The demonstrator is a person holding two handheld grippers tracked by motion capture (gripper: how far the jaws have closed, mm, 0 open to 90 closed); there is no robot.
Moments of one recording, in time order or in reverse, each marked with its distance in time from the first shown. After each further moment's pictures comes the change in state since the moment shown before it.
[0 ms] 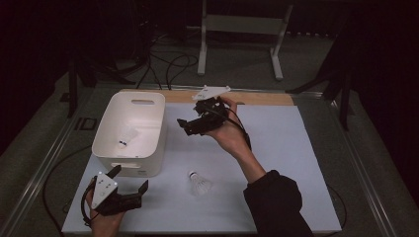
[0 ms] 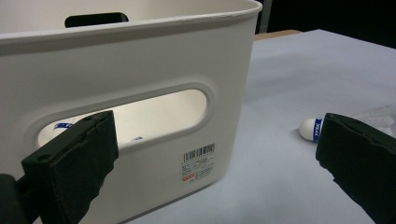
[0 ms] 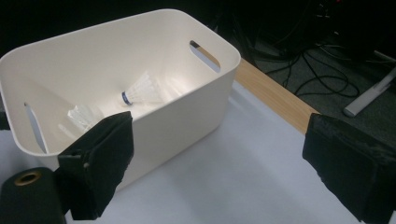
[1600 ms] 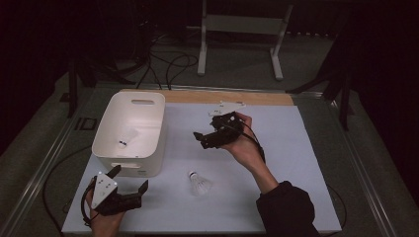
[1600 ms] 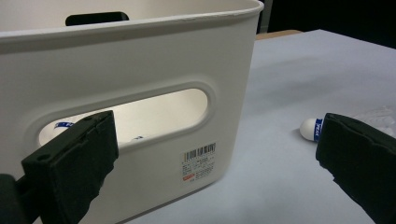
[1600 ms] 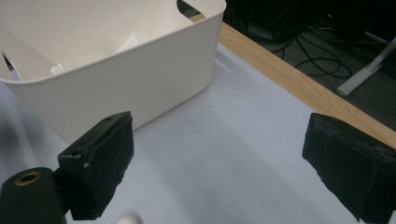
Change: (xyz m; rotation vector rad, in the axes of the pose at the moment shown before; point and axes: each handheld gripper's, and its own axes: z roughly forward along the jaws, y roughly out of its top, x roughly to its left) left arm 0.000 0.000 0.000 0.002 0.002 0.001; right arm -0.010 -0.051 -0.017 0.041 -0.026 0.003
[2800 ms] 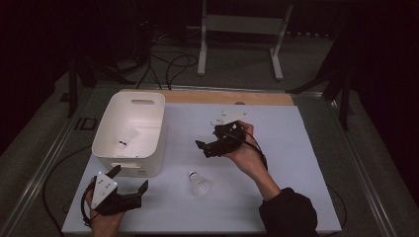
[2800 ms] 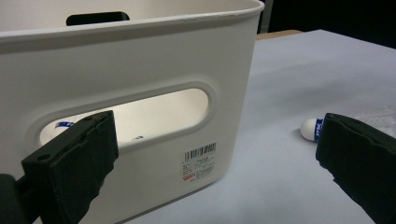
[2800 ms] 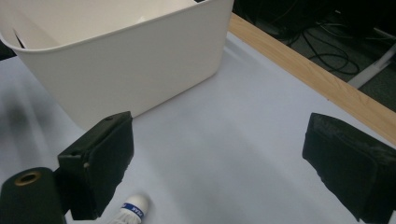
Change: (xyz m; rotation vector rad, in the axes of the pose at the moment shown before) left arm 0.000 0.000 0.000 0.002 0.000 0.000; right arm 0.008 -0.021 -0.004 0.005 0.020 -0.007
